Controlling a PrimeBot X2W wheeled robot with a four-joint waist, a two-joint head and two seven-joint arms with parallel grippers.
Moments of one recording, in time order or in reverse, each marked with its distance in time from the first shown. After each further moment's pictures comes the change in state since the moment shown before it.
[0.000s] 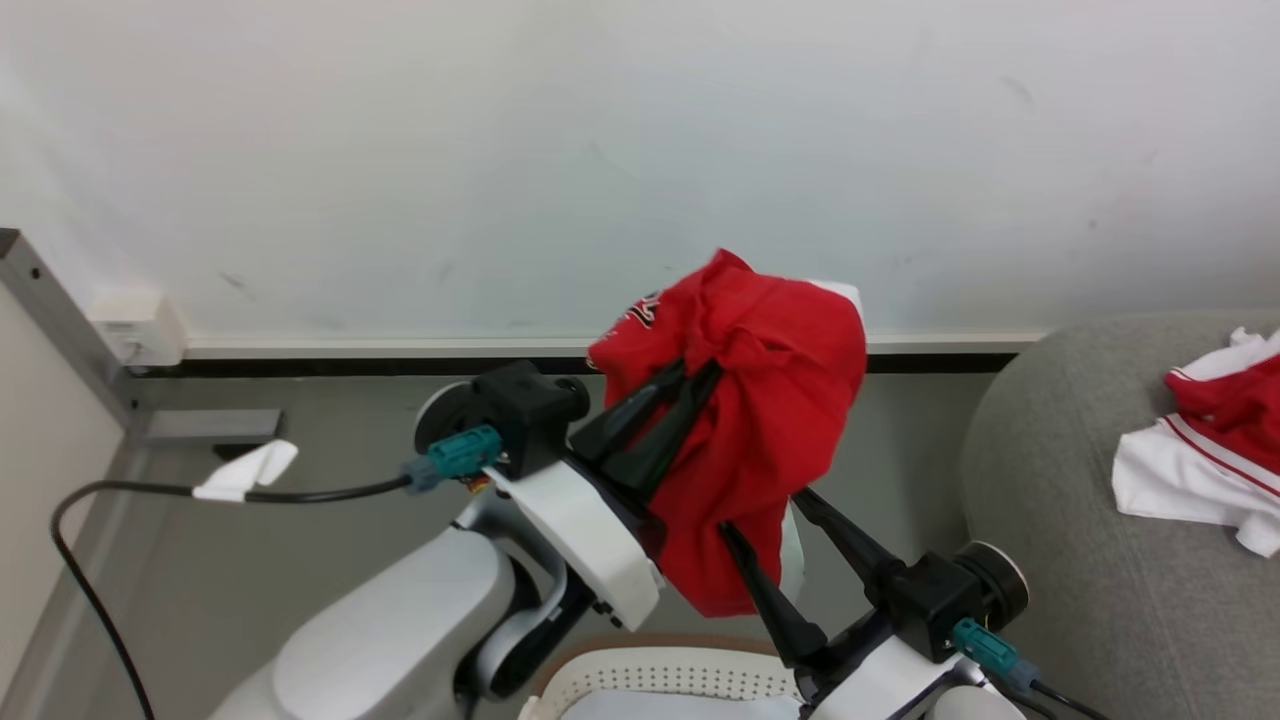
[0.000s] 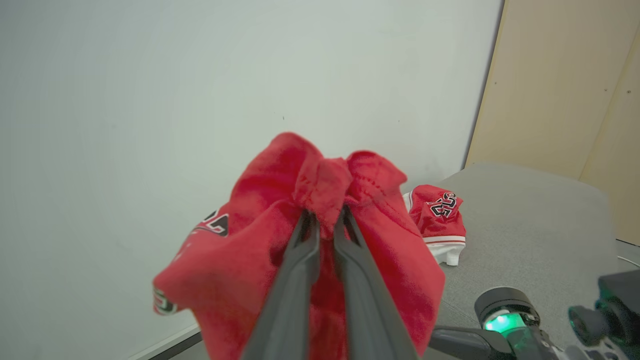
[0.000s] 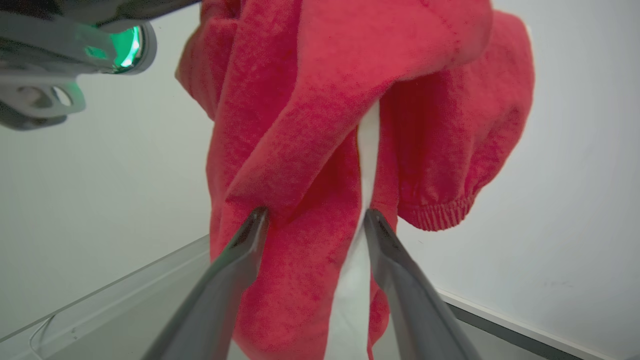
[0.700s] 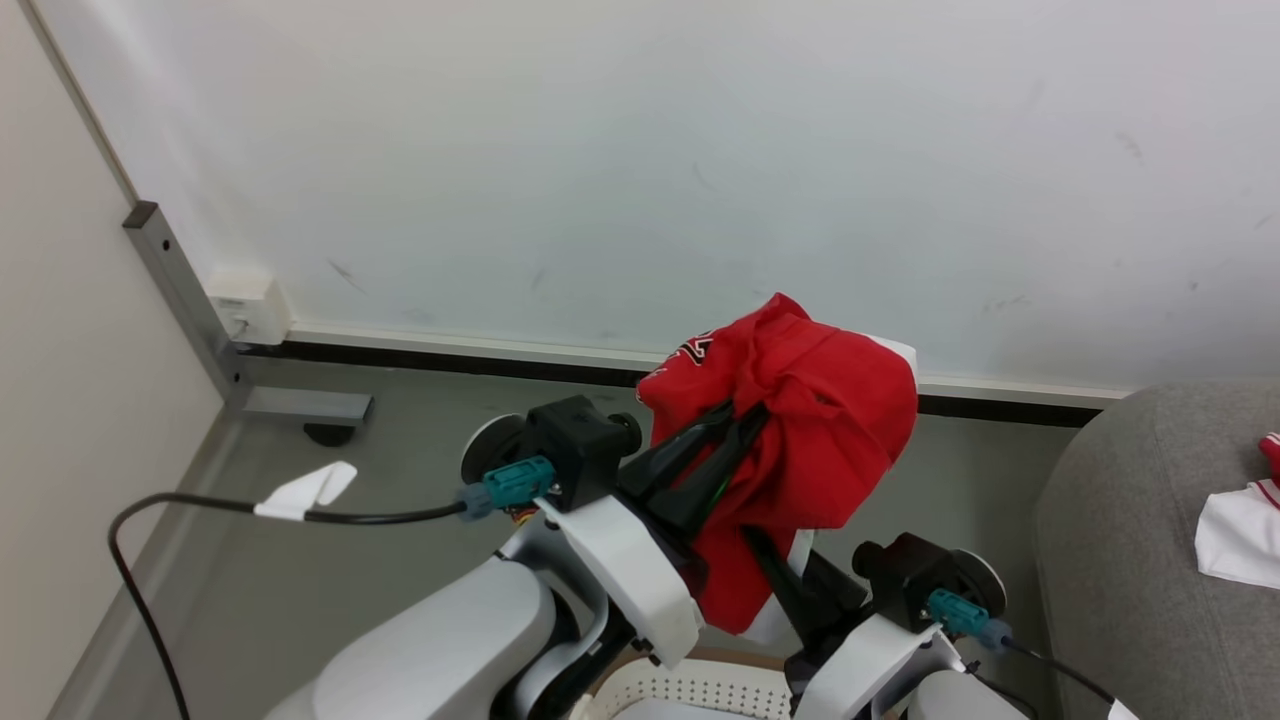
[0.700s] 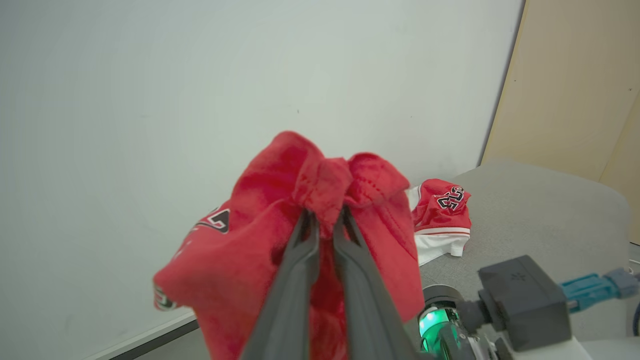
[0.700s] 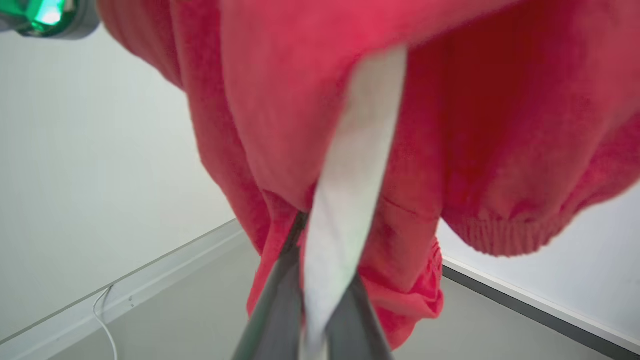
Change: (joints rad) left arm 0.017 -0.044 -0.055 -0.007 0.001 -0.006 0.017; right arm -0.102 0.001 0.122 0.203 0.170 0.000 0.000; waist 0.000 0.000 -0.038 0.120
